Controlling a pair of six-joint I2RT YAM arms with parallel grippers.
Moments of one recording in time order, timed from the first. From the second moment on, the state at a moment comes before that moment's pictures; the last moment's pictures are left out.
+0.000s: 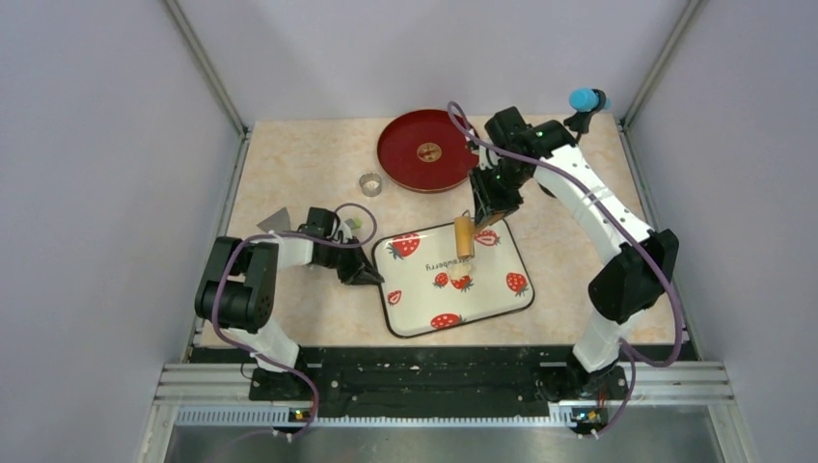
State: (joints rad) left arm -0.17 1.67 0.72 -0.25 0.70 -0.62; right arm 0.48 1.73 1.78 -1.29 -0.25 0.15
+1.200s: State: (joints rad) left arm -0.17 1.69 0.72 -0.24 0.73 -0.60; right arm 0.64 1.85 1.76 -1.30 -0.09 0.15
